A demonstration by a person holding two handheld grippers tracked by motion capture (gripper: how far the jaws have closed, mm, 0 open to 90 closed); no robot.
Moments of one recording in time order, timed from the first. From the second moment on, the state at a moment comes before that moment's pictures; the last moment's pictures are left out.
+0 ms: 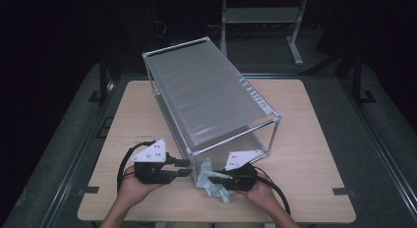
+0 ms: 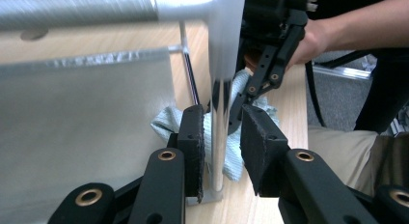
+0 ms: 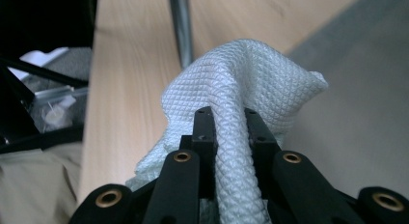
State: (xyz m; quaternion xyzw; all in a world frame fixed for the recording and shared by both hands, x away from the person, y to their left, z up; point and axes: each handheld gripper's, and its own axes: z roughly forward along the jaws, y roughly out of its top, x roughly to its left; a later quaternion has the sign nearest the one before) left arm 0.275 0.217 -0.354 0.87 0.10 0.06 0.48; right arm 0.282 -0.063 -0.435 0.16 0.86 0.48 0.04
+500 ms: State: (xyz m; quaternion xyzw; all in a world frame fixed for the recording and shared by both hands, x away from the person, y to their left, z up) left arm 0.278 0.210 -0.332 0.87 0.08 0.07 0.47; right arm 0.277 -0.049 -0.388 0.12 0.84 0.53 0.06
